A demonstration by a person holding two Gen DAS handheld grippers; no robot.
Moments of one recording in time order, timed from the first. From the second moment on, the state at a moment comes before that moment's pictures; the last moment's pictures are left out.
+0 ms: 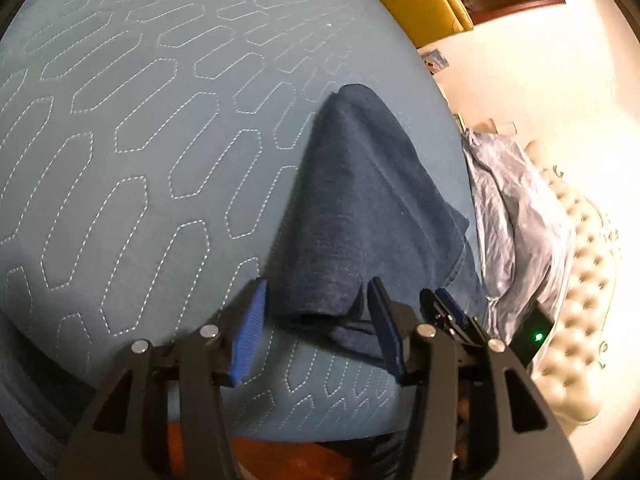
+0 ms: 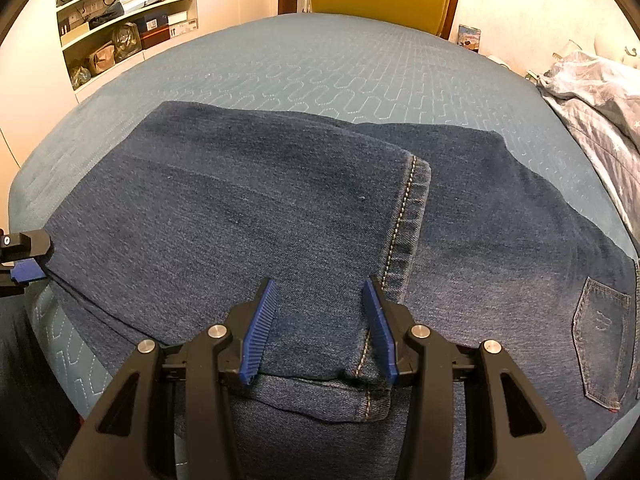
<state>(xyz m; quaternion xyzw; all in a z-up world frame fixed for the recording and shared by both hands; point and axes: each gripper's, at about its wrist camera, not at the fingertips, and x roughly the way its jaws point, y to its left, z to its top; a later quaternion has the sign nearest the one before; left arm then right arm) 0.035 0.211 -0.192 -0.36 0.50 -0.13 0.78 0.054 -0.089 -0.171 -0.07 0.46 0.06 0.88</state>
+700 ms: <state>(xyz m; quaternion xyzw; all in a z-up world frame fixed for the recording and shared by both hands) 0.012 0.170 -0.131 -0.24 0.42 -0.10 0.87 0.170 -0.006 -0.075 -0.05 0.57 0.17 0.80</state>
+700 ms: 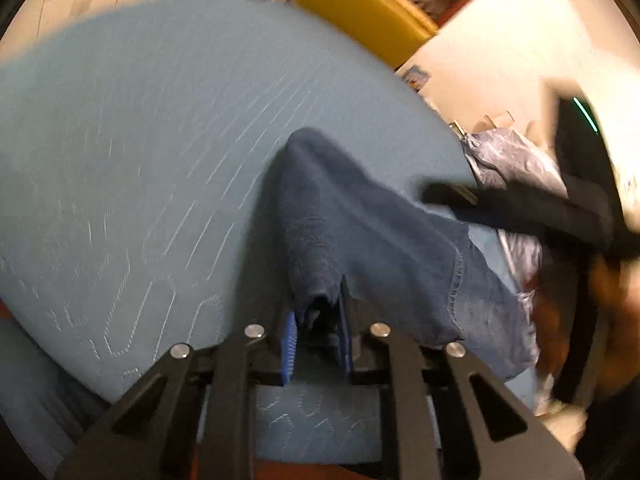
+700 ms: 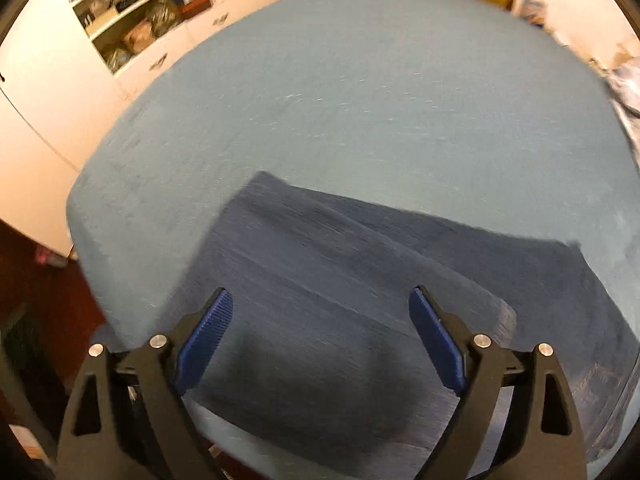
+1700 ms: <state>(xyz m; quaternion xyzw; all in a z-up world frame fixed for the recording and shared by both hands) -0.089 -0.278 -0.035 0.25 0.18 -0.26 0.91 0.129 -0.365 -0.005 0.09 0.56 0.15 0.81</state>
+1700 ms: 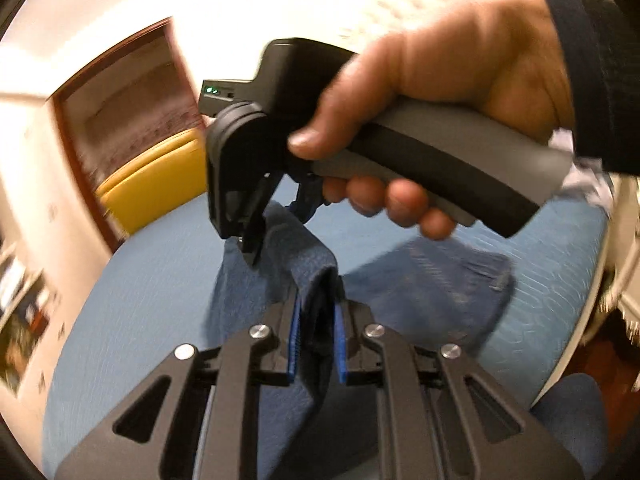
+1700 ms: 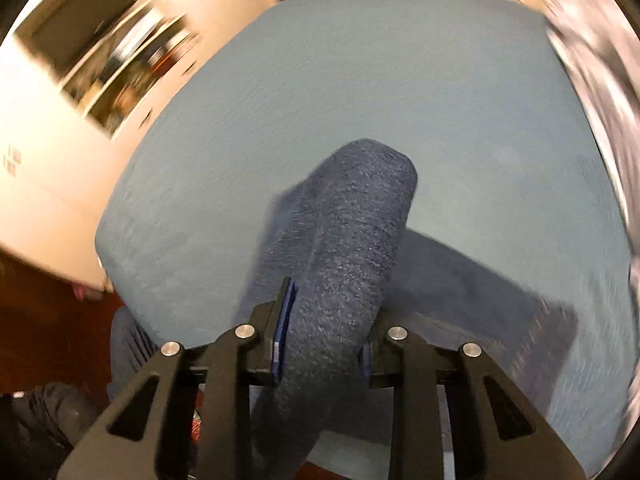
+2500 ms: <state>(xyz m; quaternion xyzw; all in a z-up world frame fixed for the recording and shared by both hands) -0.126 -0.400 -0.148 0.38 0.15 -0.25 0.88 0.093 -0.484 -0.118 0.15 0.50 0.18 0.83</state>
